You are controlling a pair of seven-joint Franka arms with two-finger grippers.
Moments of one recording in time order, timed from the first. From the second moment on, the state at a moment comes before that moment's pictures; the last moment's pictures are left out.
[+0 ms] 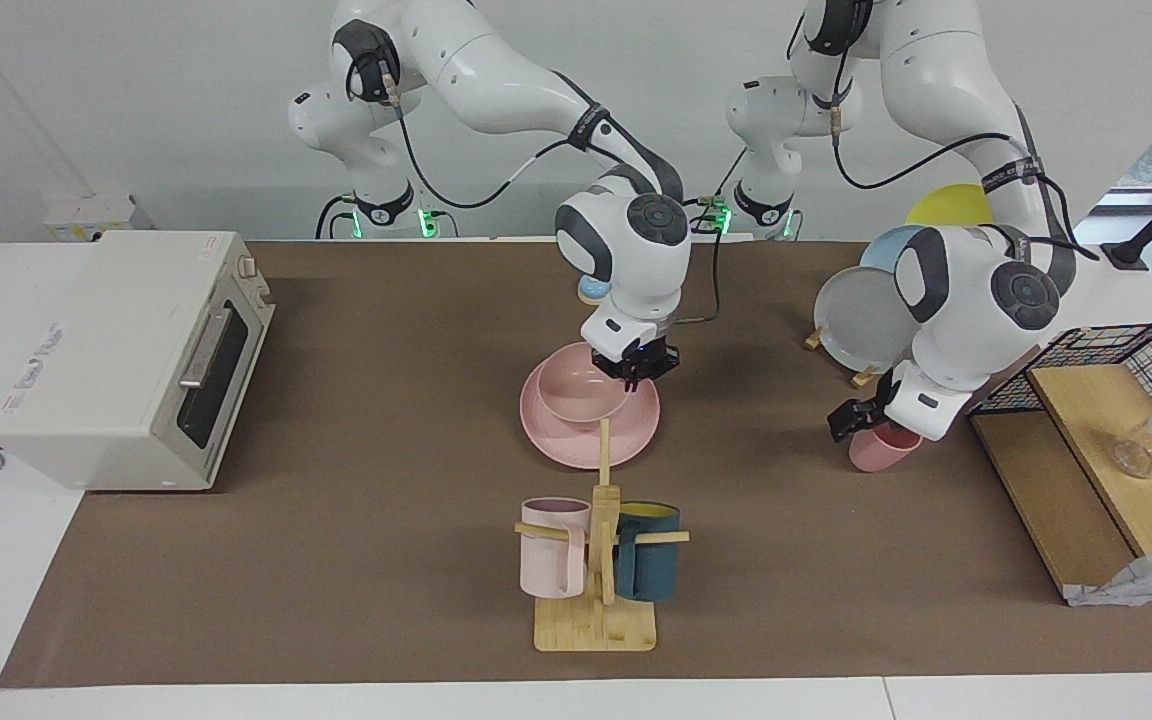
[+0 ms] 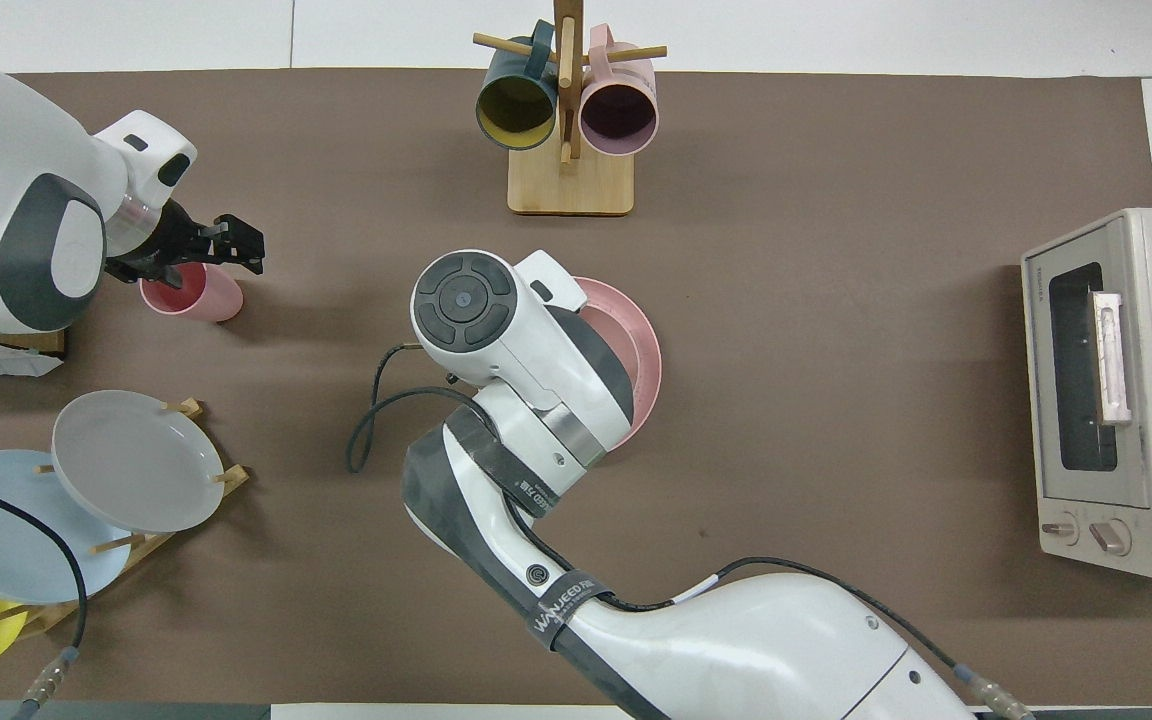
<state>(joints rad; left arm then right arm) -0.03 0.37 -0.08 -1.68 -0.02 1.97 -0.18 0.70 0.60 0.00 -1.38 0.00 1.99 0.77</state>
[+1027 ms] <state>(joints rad) -0.02 0.36 -0.08 -1.70 0.04 2.01 -0.05 0.26 0.23 -0.02 -1.33 0.00 1.51 0.25</state>
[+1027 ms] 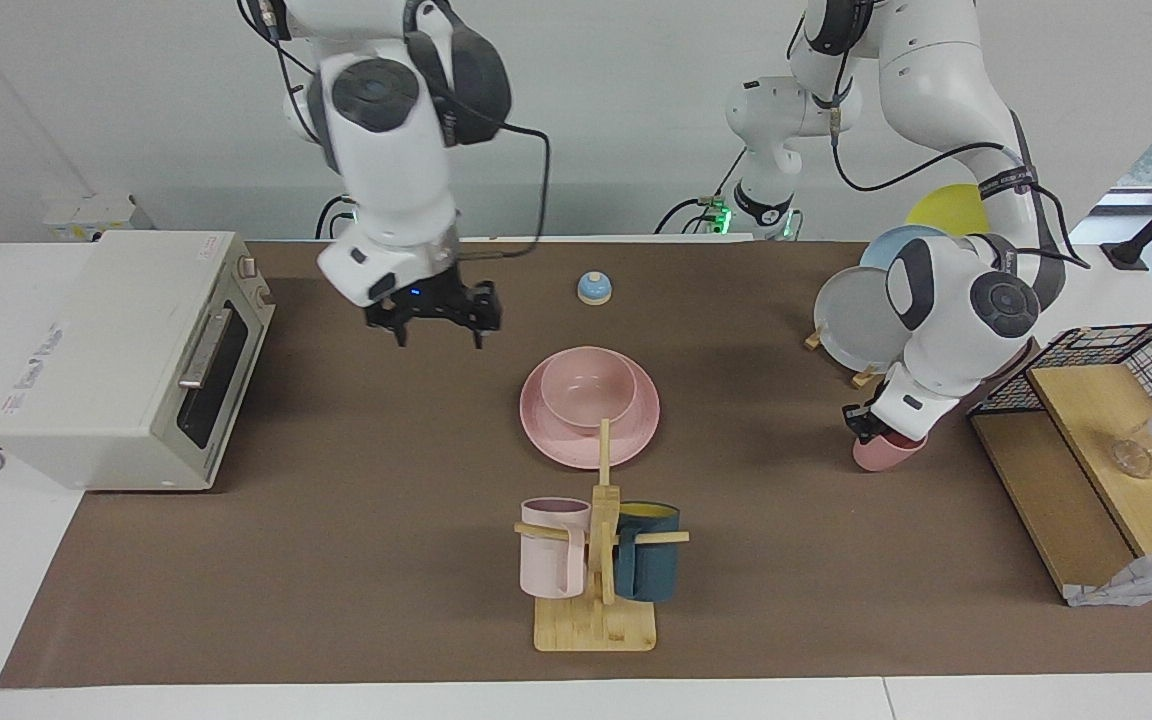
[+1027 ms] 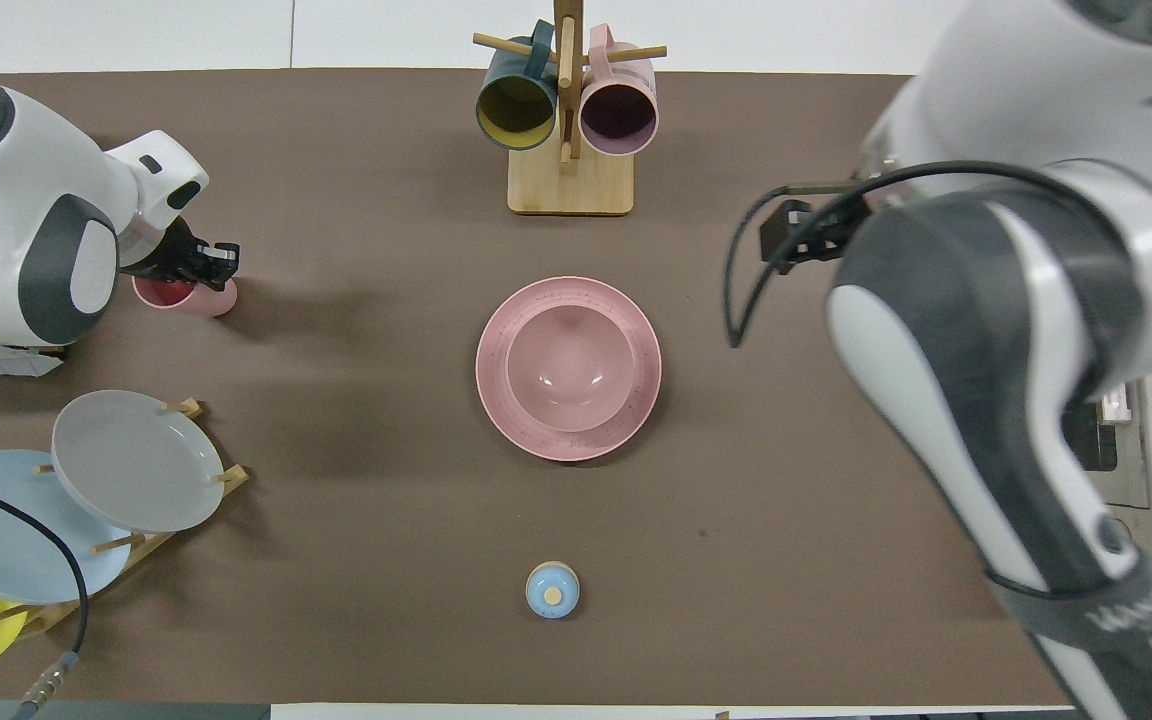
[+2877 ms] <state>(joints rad) -0.65 0.47 -0.09 -1.48 -0.02 1.96 -1.05 0.12 0.02 -0.08 -1.59 -0.01 1.51 -0.02</state>
